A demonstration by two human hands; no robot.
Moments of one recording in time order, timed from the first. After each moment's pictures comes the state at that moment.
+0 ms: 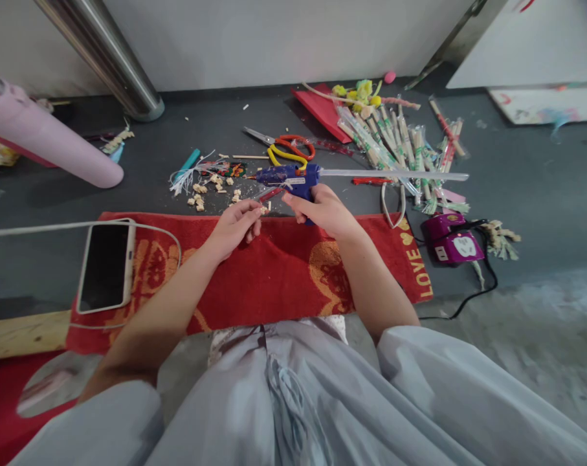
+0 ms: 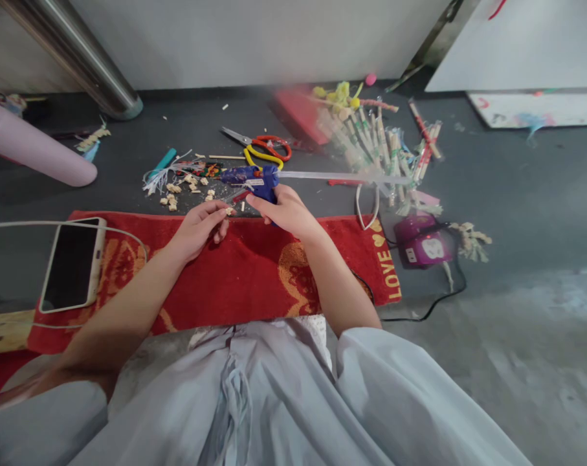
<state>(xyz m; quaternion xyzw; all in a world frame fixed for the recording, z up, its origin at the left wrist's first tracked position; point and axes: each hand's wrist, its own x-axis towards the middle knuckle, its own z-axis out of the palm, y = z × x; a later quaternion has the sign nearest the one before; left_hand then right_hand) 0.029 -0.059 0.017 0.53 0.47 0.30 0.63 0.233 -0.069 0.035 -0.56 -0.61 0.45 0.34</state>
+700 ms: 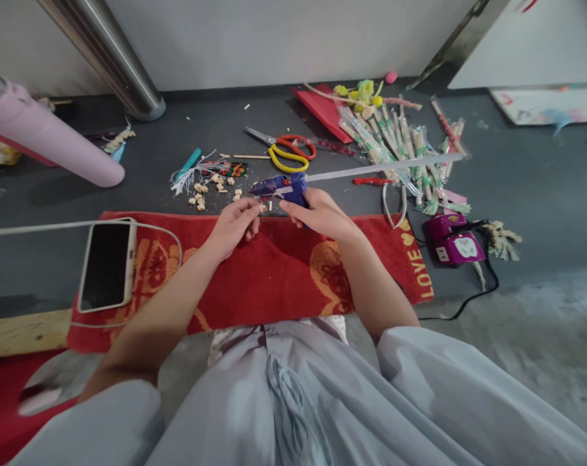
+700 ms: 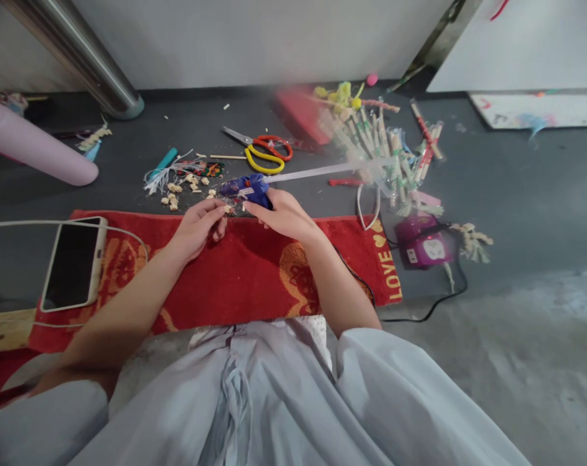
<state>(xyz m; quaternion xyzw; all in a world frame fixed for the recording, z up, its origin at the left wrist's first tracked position) 0.032 -0.061 0.022 0.51 0.48 0.33 0.63 0.228 -0.073 0.041 -0.56 -0.64 0.43 0.29</state>
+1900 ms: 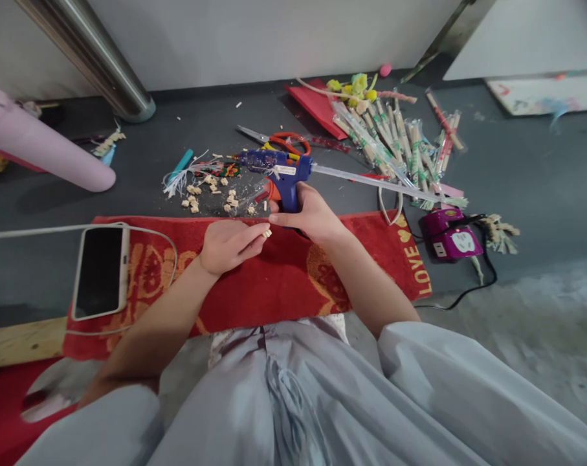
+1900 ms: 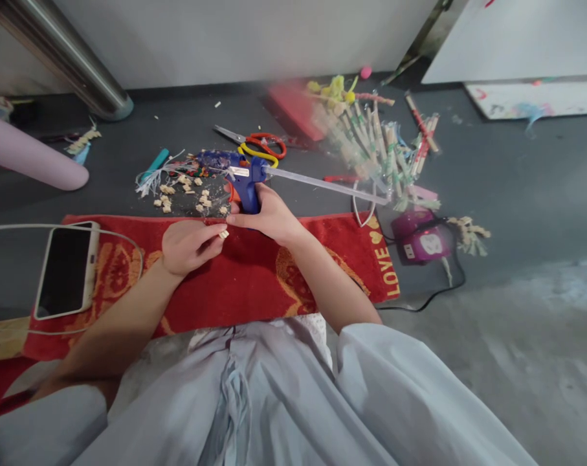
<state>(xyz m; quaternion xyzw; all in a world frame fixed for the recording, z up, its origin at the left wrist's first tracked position) 0.009 -0.076 0.017 0.87 0.34 0.29 0.19 0.212 -0.078 0.038 -0.46 -0.54 0.55 0.44</state>
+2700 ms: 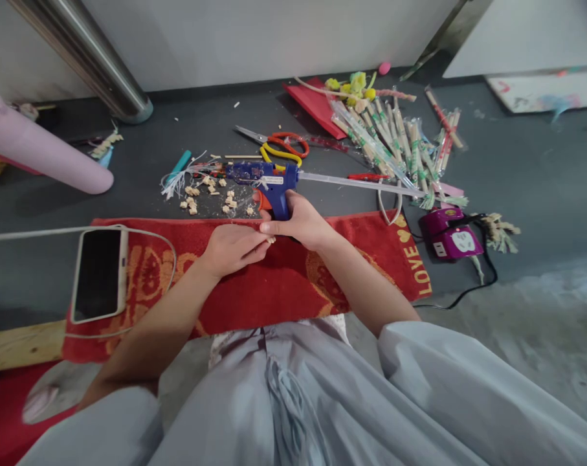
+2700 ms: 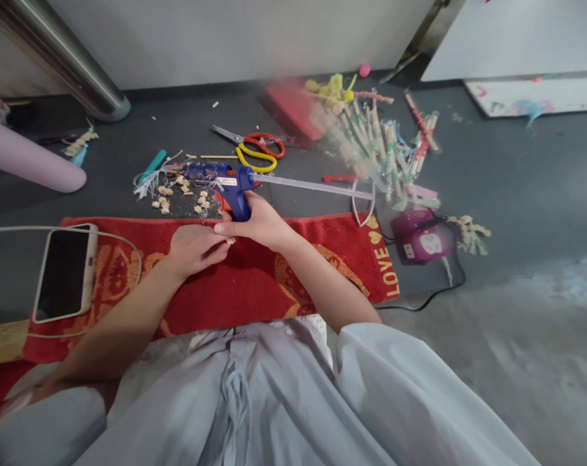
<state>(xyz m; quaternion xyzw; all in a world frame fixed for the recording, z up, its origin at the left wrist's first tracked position) 0.017 -0.071 0.011 0.91 0.17 0.37 -0.01 0.202 -0.080 0.035 -0.44 -0.49 0.62 0.42</state>
